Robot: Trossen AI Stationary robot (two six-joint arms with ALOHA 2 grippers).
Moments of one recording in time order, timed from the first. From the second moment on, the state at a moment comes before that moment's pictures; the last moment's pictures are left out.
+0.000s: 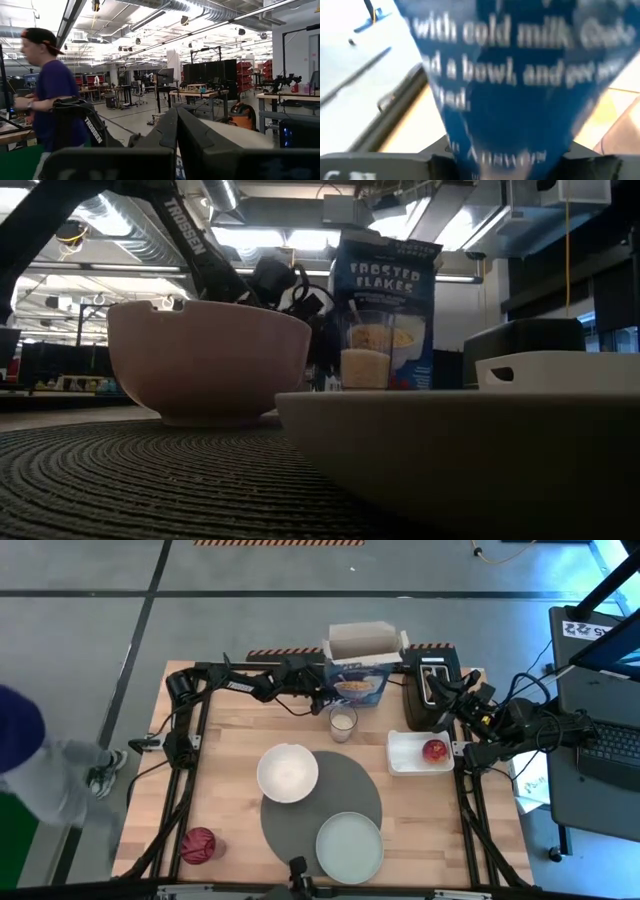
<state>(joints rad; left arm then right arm) 0.58 1.96 1.05 0.51 0.28 0.10 0.17 0.57 0.62 0.36 0.72 -0.19</state>
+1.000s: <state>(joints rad) 0.63 1.01 1.09 -0.49 0.30 0.31 0.14 0.57 0.62 0.41 1.00 -0.59</state>
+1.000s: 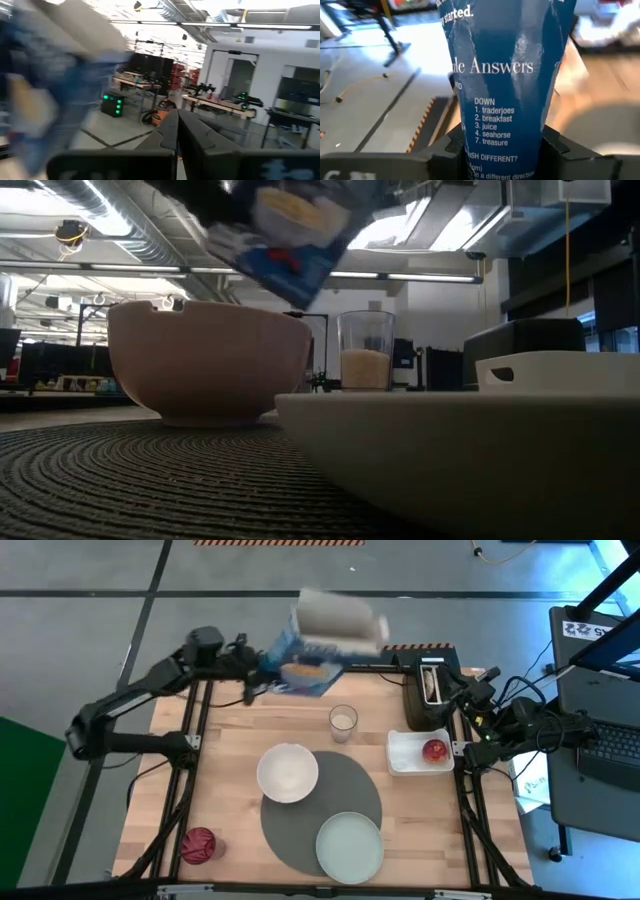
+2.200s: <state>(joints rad) 0.59 1.09 1.74 -1.57 0.17 1.08 -0.28 0.89 0.62 0.63 0.57 -0.15</state>
